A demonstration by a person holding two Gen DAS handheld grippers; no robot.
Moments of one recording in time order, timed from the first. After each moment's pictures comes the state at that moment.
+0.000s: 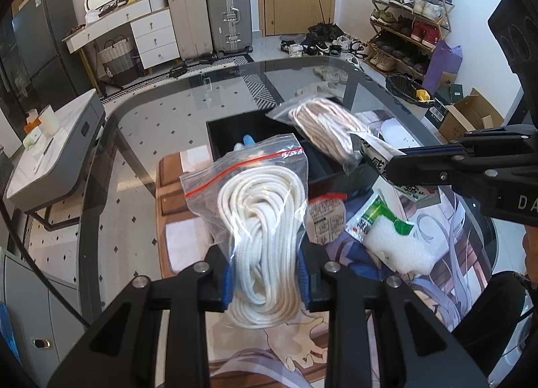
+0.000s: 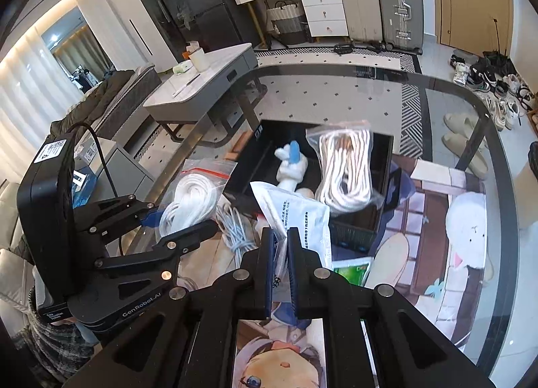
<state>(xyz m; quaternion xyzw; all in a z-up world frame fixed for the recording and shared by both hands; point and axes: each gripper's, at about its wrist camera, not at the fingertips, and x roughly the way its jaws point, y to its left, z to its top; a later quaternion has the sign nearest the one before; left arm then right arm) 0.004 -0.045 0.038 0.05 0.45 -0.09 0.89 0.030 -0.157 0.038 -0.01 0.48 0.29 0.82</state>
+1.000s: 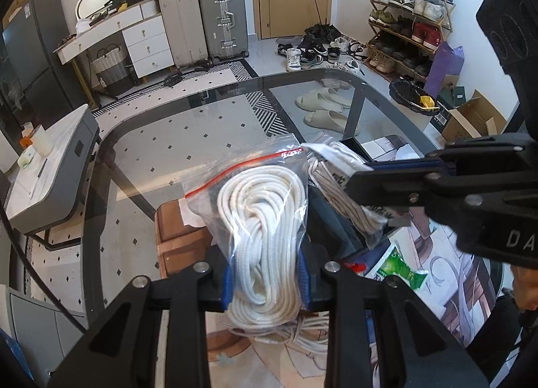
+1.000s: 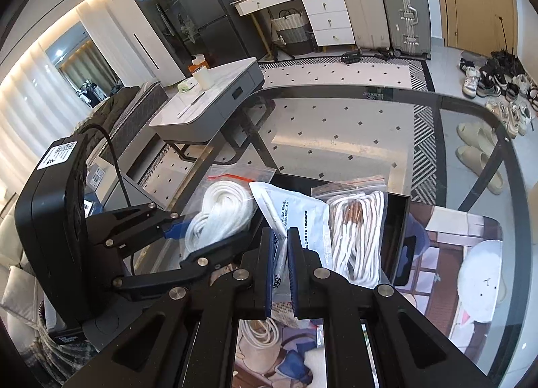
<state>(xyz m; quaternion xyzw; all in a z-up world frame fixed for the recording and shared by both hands) 0.076 -0.048 0.048 0.06 0.45 -0.10 0.89 0.105 -0.132 0.045 0.03 0.48 0.31 0.82</state>
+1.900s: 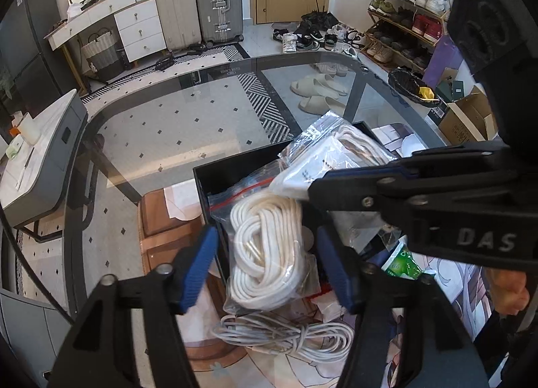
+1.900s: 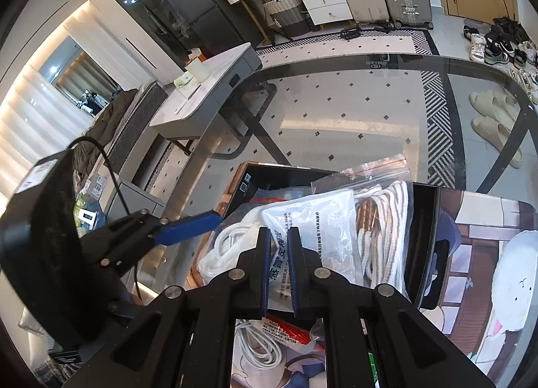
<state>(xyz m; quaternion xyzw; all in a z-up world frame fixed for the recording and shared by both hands) 0.093 -0.048 0.026 0.05 0.48 -0.11 0.87 0.147 -0.120 -0.004 0.07 0.52 0.32 0.79</state>
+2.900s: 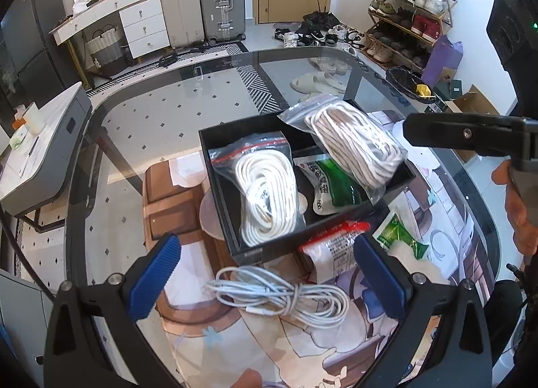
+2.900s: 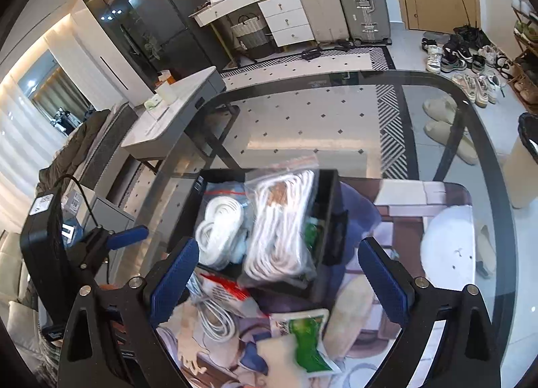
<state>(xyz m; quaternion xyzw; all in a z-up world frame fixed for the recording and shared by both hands) 0.057 -0.044 0.024 0.04 0.48 -0.11 0.87 0.113 -0.201 0.016 0.06 0.49 0.24 0.84</state>
